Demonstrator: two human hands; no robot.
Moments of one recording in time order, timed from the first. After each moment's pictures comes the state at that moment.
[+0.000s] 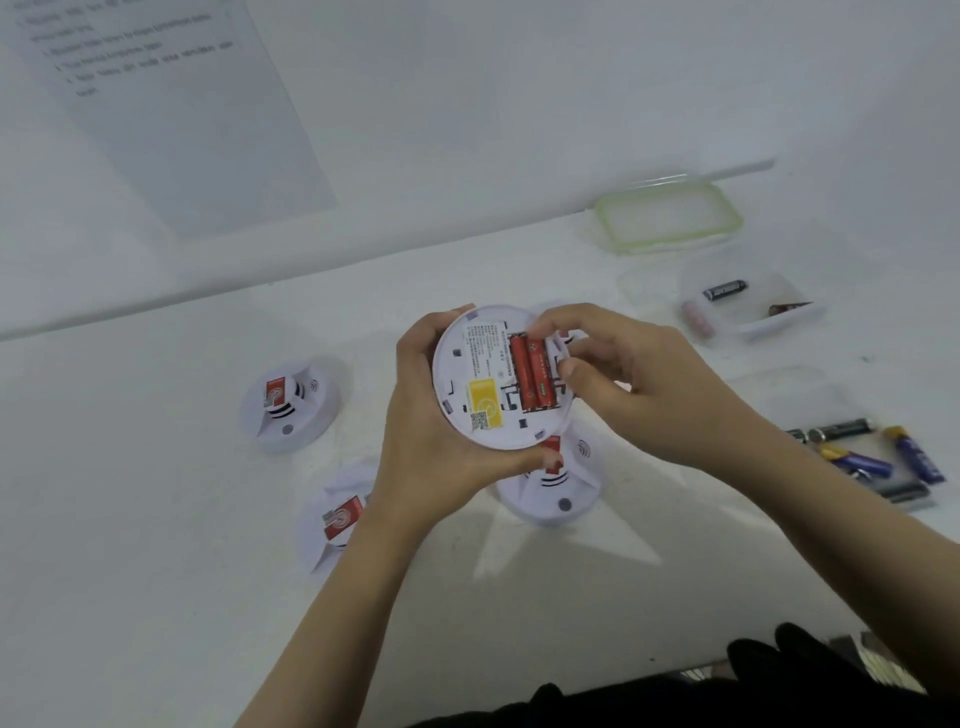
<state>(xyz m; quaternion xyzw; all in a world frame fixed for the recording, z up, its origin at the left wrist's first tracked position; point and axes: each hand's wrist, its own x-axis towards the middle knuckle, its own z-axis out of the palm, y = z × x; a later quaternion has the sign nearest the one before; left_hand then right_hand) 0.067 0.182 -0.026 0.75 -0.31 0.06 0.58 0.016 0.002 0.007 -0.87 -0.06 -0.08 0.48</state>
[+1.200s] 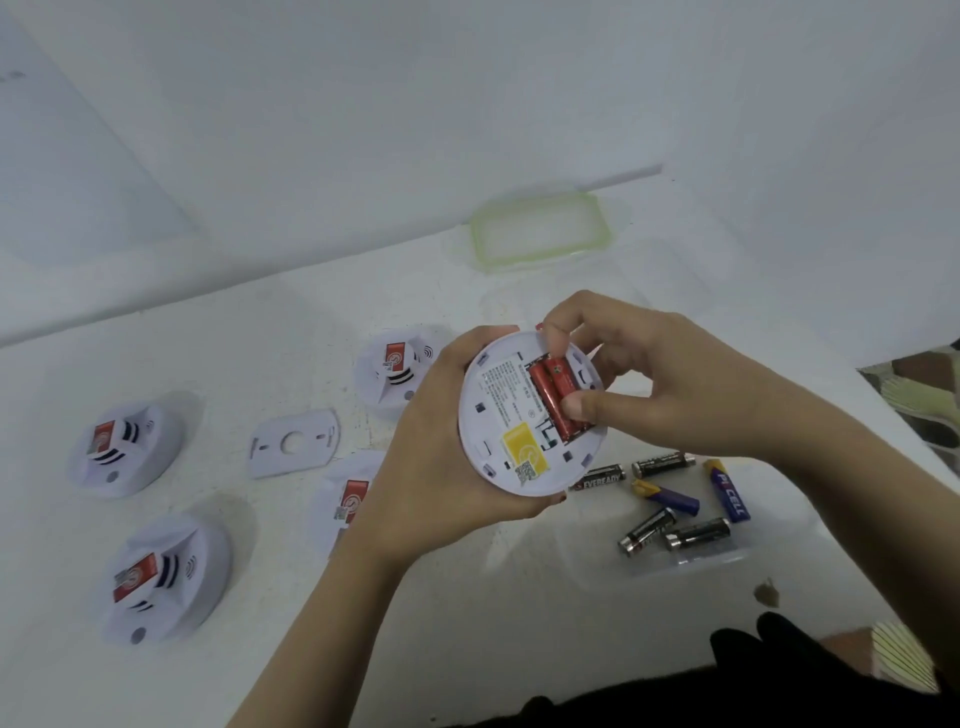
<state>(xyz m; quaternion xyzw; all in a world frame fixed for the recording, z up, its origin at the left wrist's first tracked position) 0.030 0.031 -0.020 0.78 -0.39 -0.02 0.50 -0.017 -0.168 0.019 -0.87 -0.12 0.01 0.48</state>
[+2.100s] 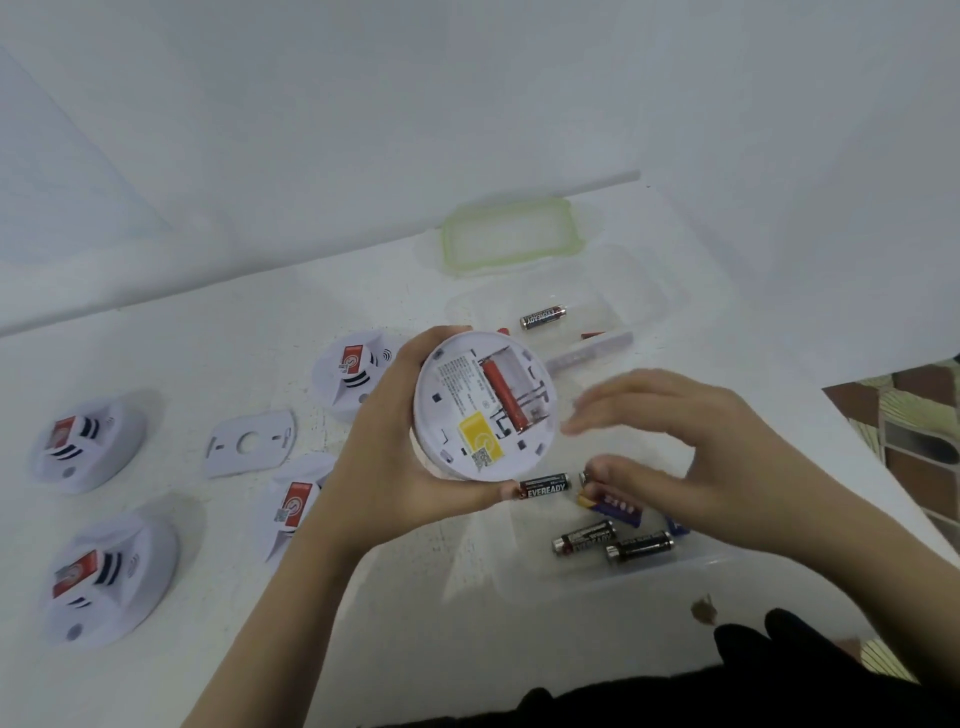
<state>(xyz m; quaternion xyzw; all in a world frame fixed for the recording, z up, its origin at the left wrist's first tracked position) 0.031 0.015 -0.026 0.79 -0.38 -0.03 0.48 -0.067 -0.216 -0.019 -0.91 -0.13 -0.09 0.38</state>
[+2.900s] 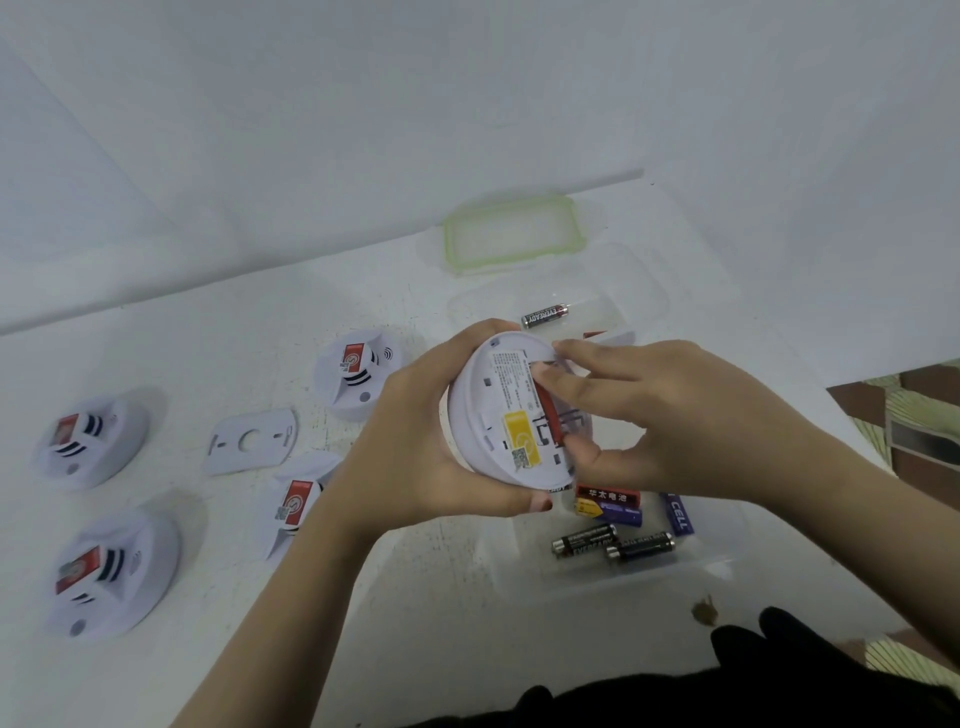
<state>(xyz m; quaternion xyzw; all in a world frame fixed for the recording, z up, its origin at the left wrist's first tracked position) 0.030 -0.003 -0.006 0.77 -0.38 -0.10 0.50 -0.035 -0.208 -0.003 -0.93 -0.27 -0.19 0.15</state>
